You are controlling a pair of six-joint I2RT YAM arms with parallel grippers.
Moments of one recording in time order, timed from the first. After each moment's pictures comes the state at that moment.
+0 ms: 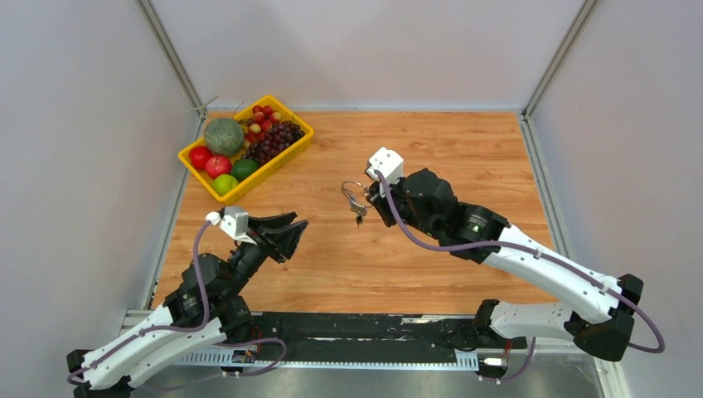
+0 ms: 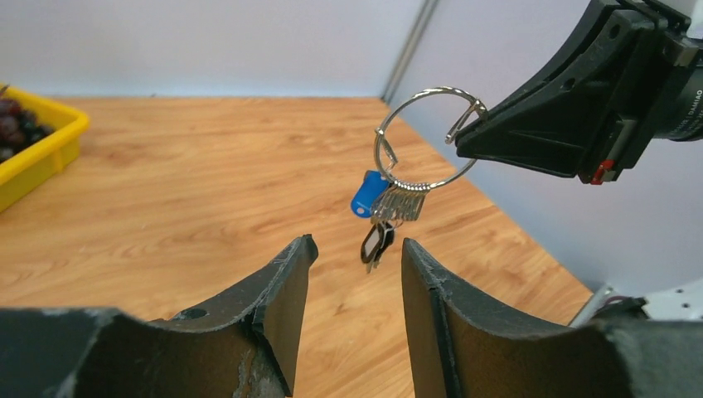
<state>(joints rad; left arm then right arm) -1.00 0.22 0.43 0.02 -0.34 -0.30 1.05 1.12 1.22 -0.44 0.21 -0.03</state>
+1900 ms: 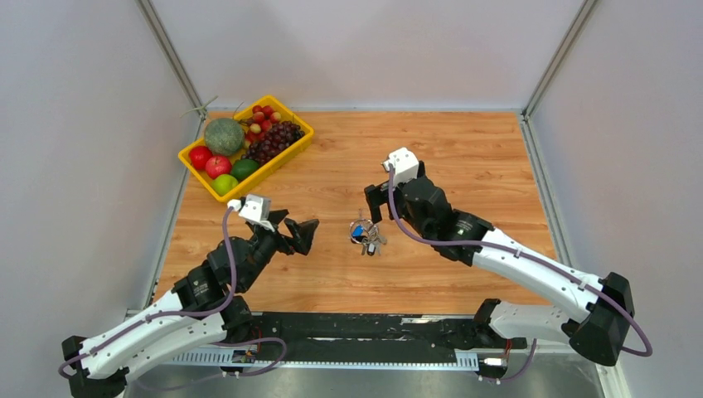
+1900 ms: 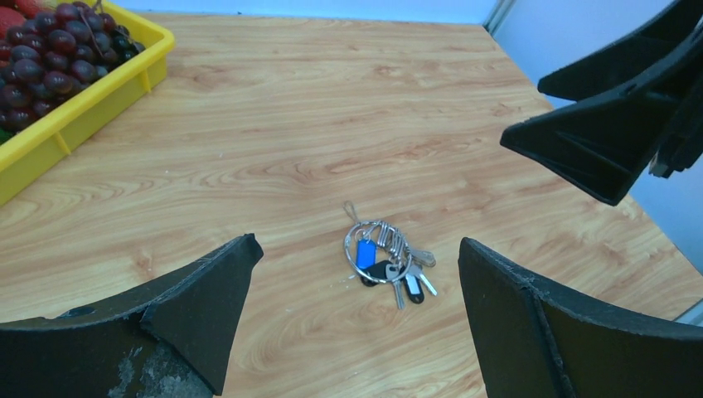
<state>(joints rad) -1.00 0.43 0.52 -0.17 -0.52 -0.34 0.91 1.15 0.97 -0.19 0.39 0.11</state>
